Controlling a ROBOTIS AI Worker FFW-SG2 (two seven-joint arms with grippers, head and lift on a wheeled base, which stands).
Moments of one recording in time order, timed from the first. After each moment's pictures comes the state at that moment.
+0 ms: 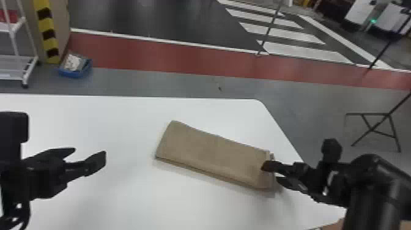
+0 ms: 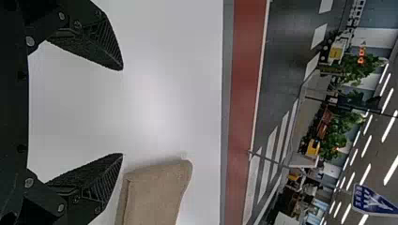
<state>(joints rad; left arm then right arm) 0.10 0.02 -0.04 -2.12 0.09 1.01 -0.37 -0.23 -0.12 -0.76 -1.75 -0.12 1.57 0.39</state>
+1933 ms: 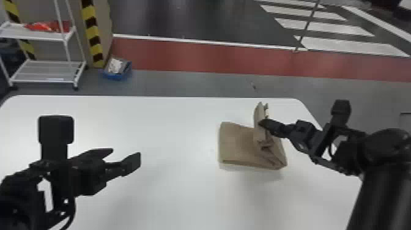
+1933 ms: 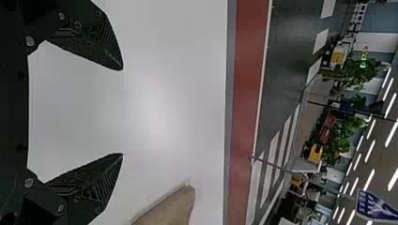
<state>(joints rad) 0.14 0.03 -0.01 -2.17 0.09 1.03 -0.38 -0.38 0.00 -0.66 -1.70 -0.32 1.44 0.44</state>
